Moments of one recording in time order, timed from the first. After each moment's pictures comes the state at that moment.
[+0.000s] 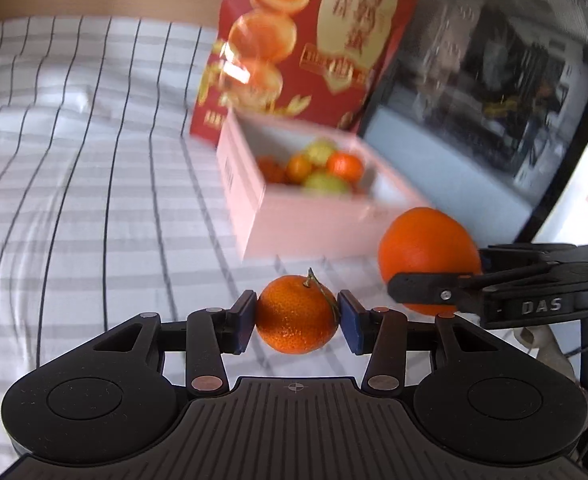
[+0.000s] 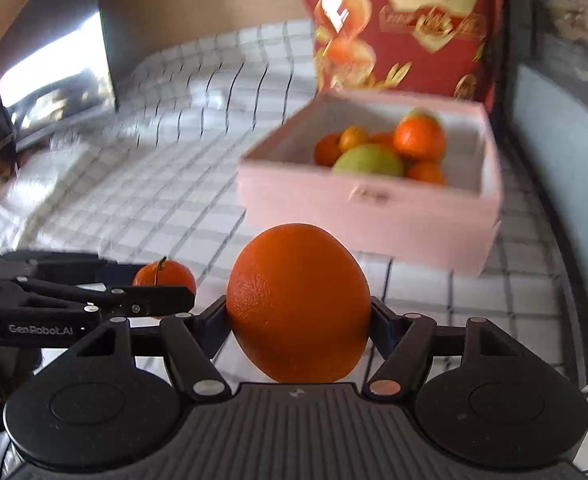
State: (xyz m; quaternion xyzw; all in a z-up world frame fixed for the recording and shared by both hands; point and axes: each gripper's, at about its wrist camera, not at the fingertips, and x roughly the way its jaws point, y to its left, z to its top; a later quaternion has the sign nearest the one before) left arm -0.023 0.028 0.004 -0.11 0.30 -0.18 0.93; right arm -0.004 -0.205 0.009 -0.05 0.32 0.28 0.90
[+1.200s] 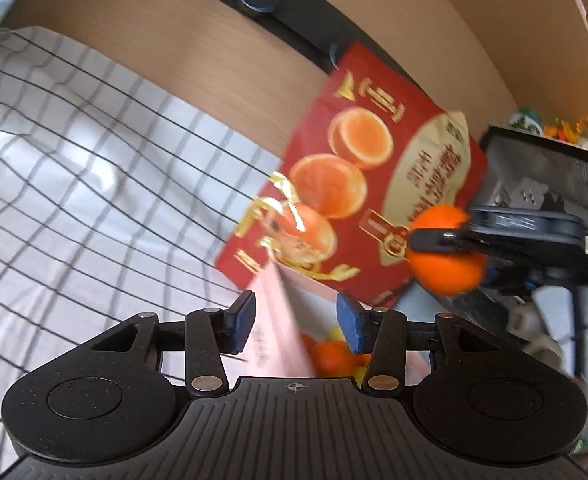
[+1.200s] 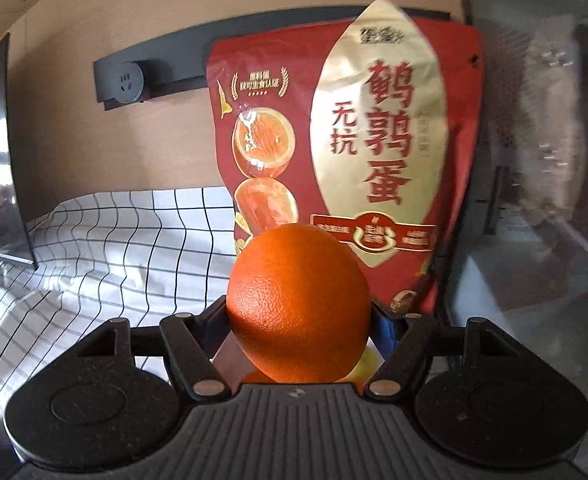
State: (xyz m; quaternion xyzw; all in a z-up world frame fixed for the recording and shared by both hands) left arm 0.045 0.071 -0.014 -0.27 0.12 -0.11 0.95; right arm 0.107 -0.162 0.122 -0.03 0.21 0.18 0.96
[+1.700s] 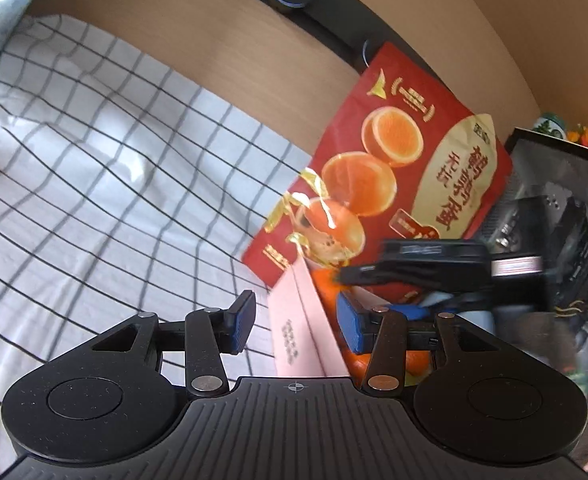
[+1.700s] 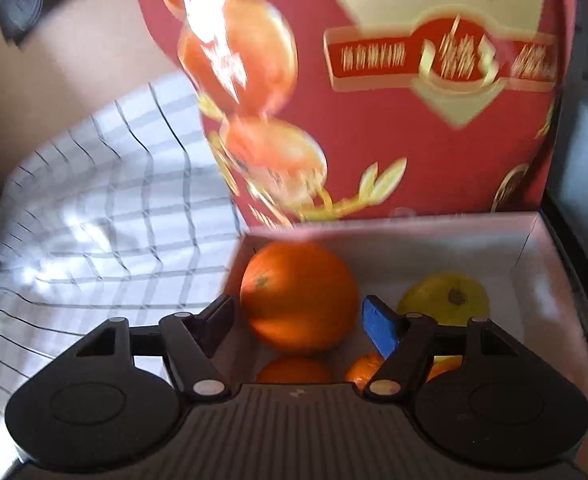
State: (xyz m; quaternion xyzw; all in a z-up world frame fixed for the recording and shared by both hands) left arm 0.045 0.081 -0.016 -0.28 0.13 -0.09 0.95; right arm 0.205 -0.126 0.047 0.05 0.36 0.19 0.91
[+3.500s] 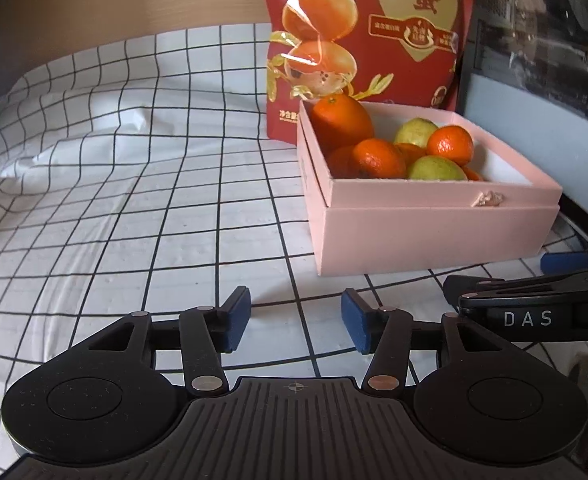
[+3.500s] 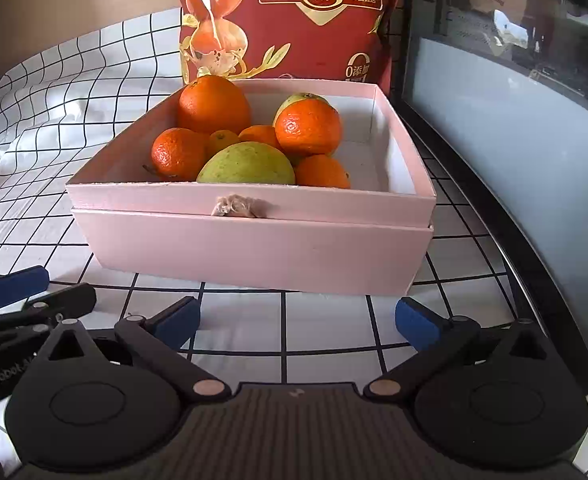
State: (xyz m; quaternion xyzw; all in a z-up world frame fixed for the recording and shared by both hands) left arm 0.018 -0.019 -0.036 0.00 0.30 0.00 0.95; right arm 0.047 -0.183 -0.024 -0.06 0.32 0.09 0.94
